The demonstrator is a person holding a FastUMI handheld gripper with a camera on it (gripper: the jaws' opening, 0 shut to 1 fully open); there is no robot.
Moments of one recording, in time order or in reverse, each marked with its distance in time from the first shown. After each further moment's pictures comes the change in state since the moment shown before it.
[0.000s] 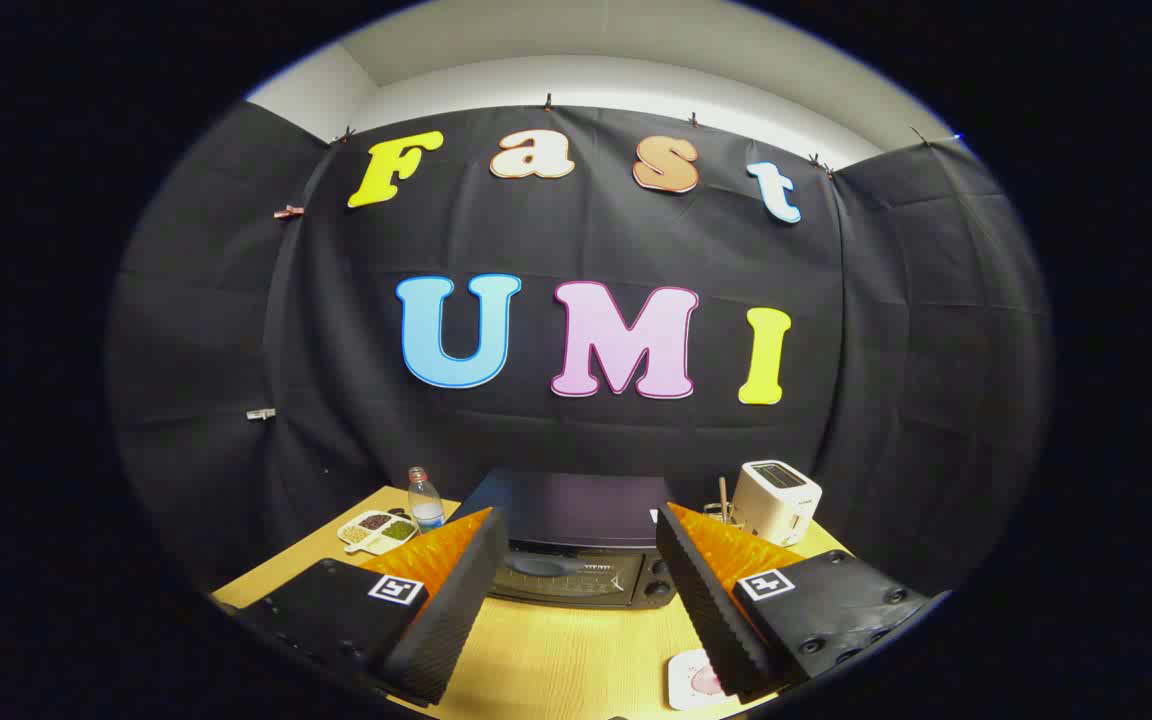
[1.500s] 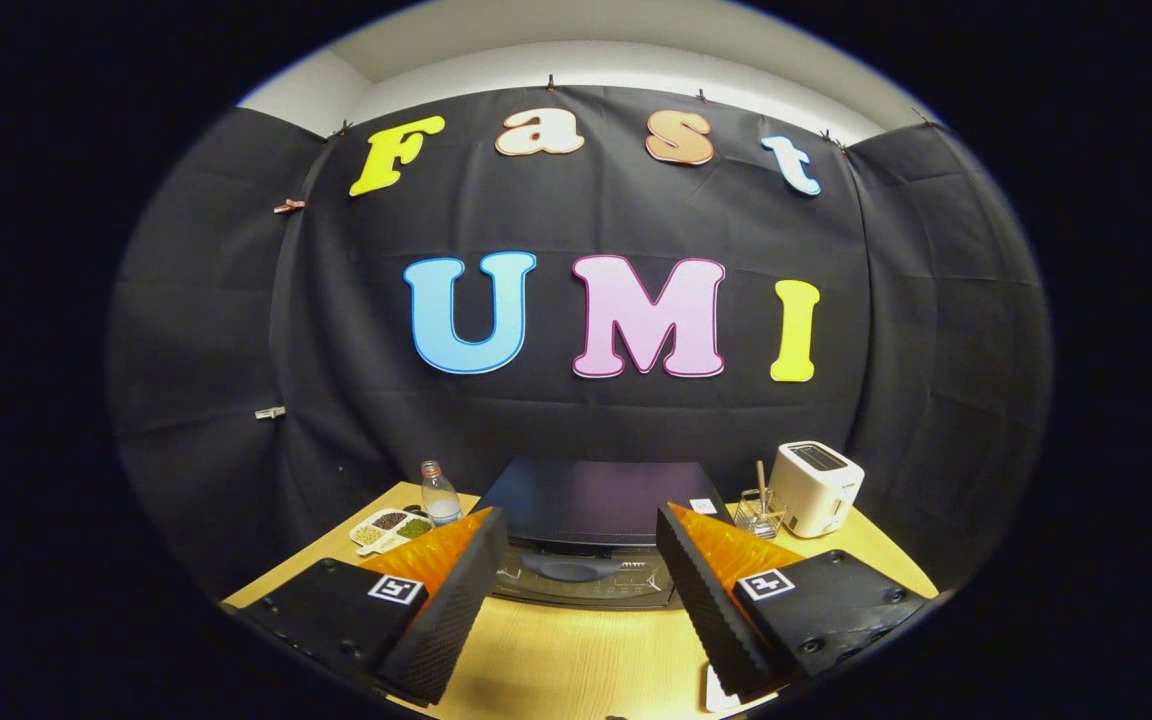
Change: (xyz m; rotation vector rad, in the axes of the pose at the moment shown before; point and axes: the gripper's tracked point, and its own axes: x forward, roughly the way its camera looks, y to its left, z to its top) arm 0.061 0.026 -0.029 0.054 0.057 0.044
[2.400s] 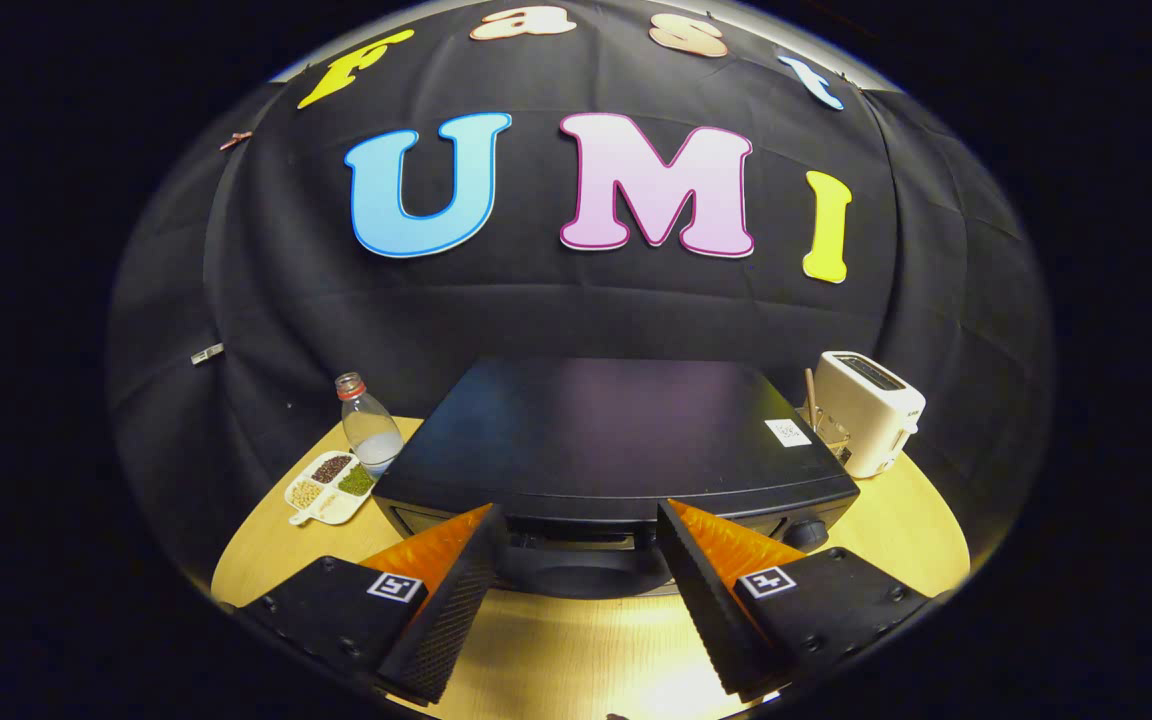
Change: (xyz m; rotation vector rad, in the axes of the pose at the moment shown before) arm 0.138 0.007 -0.131 -0.004 0.307 -0.079
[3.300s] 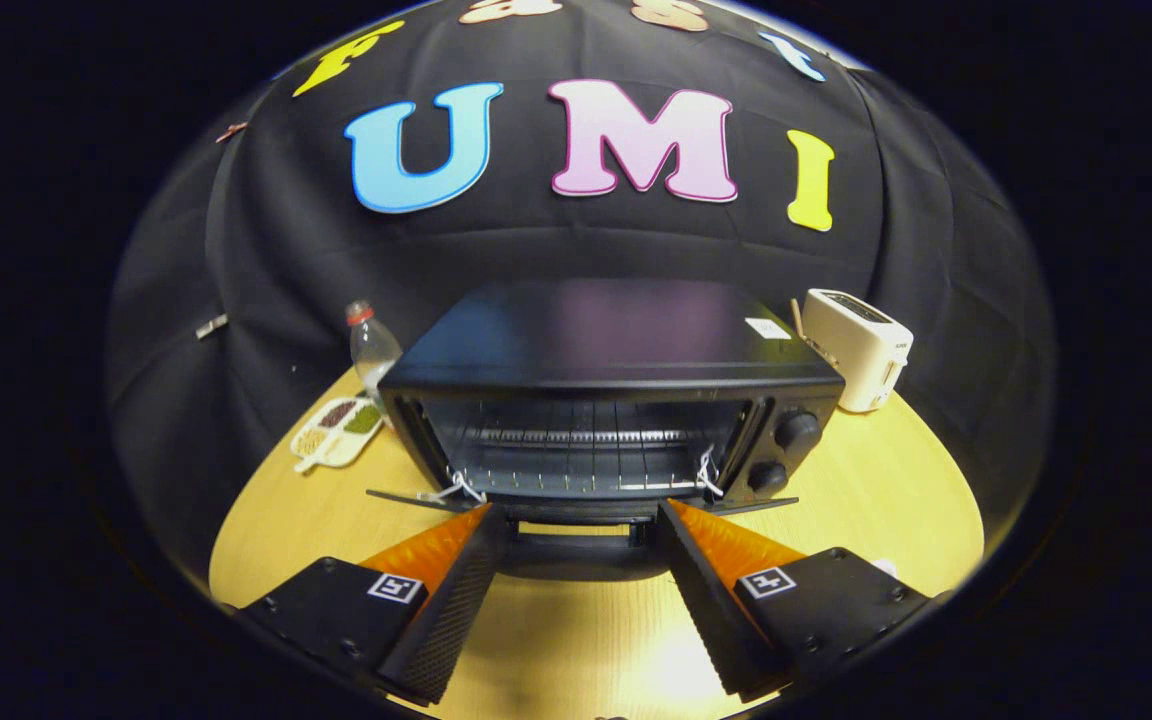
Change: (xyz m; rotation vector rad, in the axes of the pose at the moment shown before) arm -0.057 -0.004 -0.083 0.002 0.144 -0.001
